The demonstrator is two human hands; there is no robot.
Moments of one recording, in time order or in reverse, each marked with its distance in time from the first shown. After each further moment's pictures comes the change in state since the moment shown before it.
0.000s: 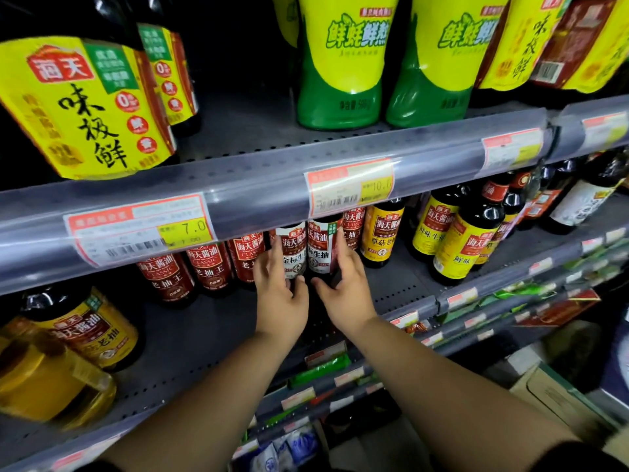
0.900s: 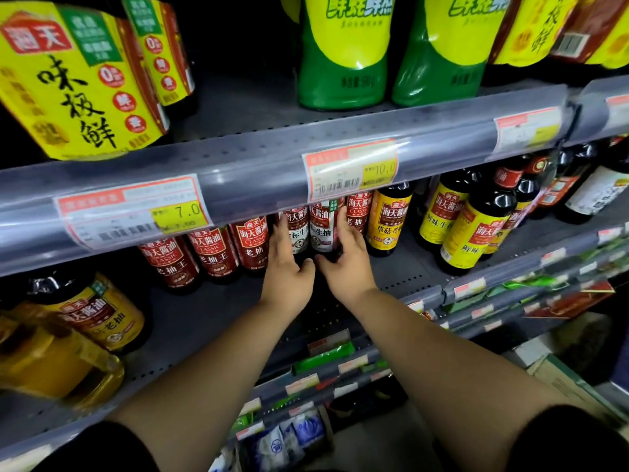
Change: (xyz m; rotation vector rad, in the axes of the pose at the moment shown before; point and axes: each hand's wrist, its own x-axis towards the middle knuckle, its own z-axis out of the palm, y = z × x) left_hand 0.021 0.005 0.004 0.059 -0.144 -0.081; right_hand 0.023 0.002 0.004 -0.009 -0.012 0.026
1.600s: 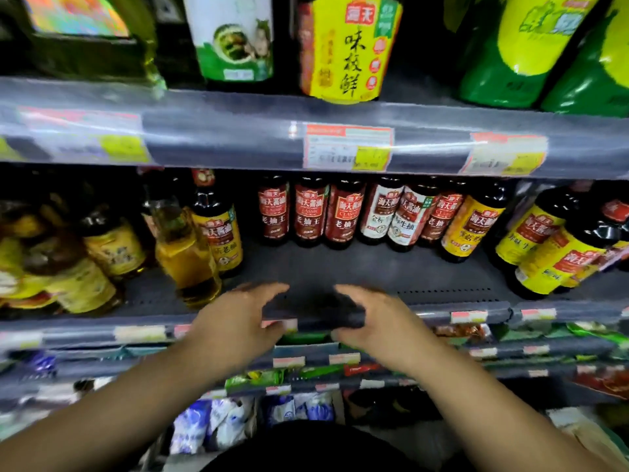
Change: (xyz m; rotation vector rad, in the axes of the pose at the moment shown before) left_hand -0.153 -0.007 -0.198 0.655 -0.270 -0.092; right_hand -0.123 -0.097 0.003 -0.495 -0.728 -0.059
